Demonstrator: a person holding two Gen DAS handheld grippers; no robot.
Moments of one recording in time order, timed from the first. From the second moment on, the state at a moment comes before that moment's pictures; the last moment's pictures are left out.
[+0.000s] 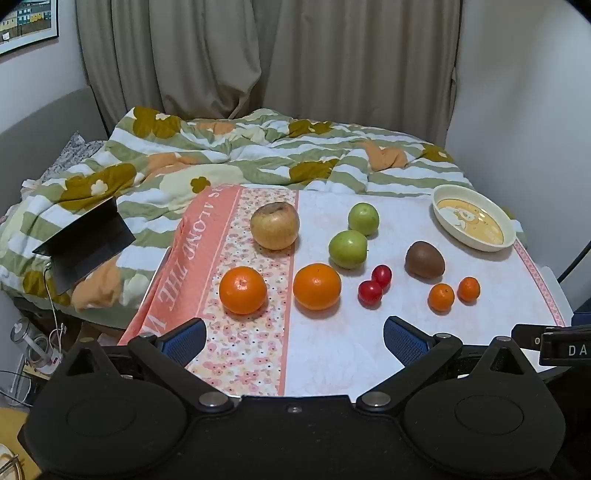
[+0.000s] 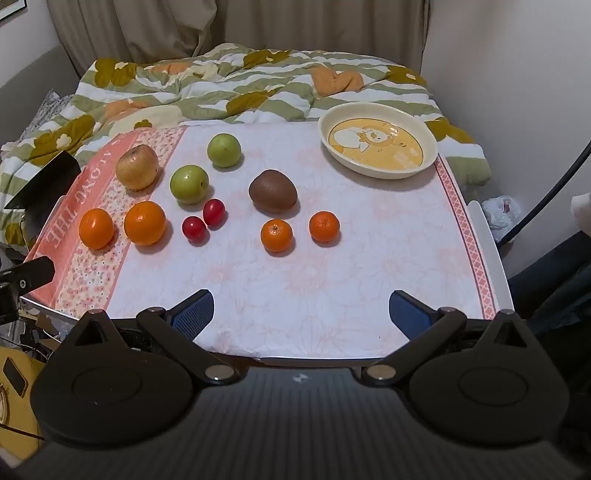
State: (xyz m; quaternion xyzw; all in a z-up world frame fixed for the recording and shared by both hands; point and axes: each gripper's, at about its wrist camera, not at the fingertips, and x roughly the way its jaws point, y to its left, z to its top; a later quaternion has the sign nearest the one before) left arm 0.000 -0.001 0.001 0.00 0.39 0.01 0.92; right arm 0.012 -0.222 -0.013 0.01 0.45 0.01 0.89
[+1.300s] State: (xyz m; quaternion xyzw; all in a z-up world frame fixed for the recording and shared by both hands) left arm 0.004 0.003 0.012 0.00 0.38 0.02 0.93; right arm 0.016 -0.222 -0.010 0.01 0.45 0.01 0.89
